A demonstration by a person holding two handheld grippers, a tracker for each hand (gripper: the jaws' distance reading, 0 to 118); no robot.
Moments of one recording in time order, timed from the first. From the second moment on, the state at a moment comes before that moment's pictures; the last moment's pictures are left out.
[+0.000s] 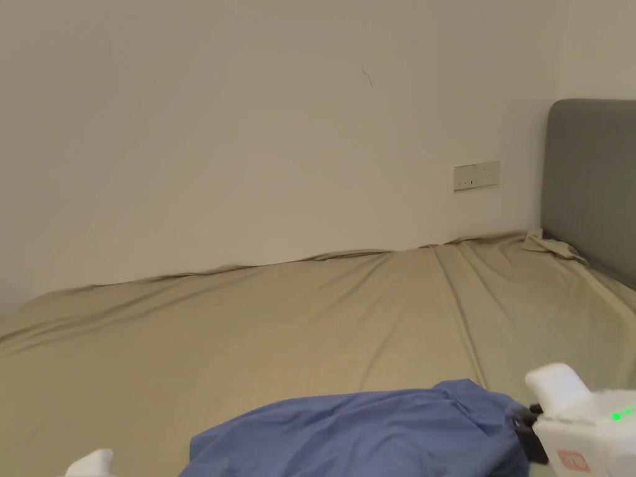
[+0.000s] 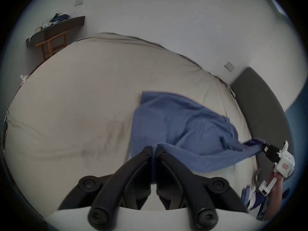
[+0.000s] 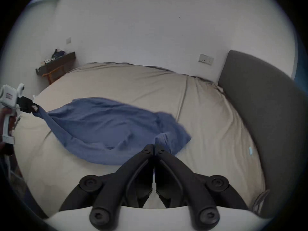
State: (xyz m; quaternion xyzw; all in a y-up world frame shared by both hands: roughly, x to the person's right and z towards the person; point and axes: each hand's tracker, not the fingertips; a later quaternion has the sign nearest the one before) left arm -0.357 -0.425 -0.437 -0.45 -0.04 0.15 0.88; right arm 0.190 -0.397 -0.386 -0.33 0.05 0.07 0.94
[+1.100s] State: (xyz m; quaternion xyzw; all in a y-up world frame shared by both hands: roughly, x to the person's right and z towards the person) left arm -0.394 -0.536 -0.266 -0.58 -0.03 0.09 0.81; right arm 0.241 -0.523 -0.197 -0.59 0.00 0.09 0.81
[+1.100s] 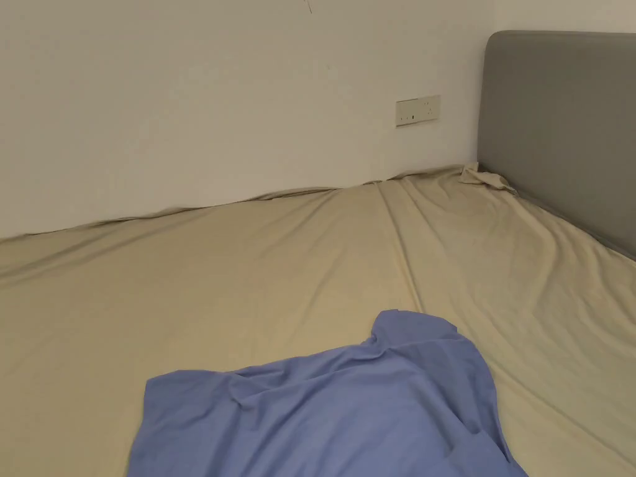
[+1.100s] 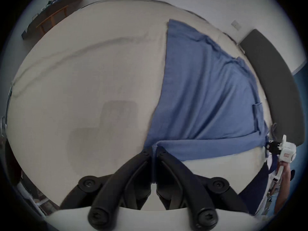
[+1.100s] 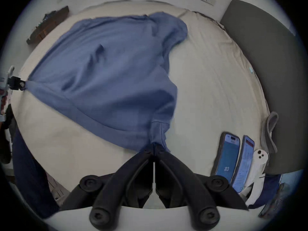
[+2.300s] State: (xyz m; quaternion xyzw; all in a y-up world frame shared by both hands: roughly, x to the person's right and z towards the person) left arm -0.351 -0.504 -0.199 -0.45 0.05 0.06 0.89; right arm 0.151 -0.398 -0.138 -0.33 0.09 -0.06 0.94
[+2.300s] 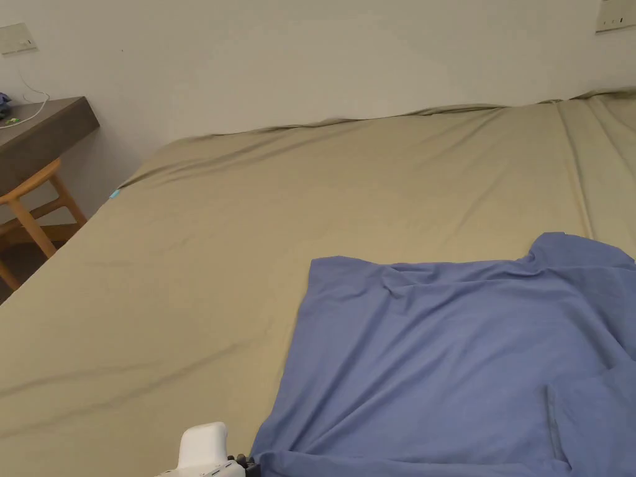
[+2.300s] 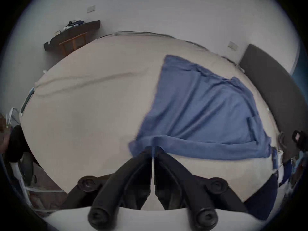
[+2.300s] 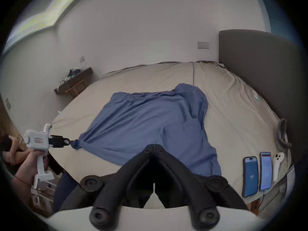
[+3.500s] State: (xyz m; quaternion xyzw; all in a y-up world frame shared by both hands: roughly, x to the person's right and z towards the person) left arm -0.358 -0.519 -0.242 -0.46 -0.02 0.17 0.87; right arm 0.271 -0.538 -0.208 -0.54 -0.02 -0.14 0.83
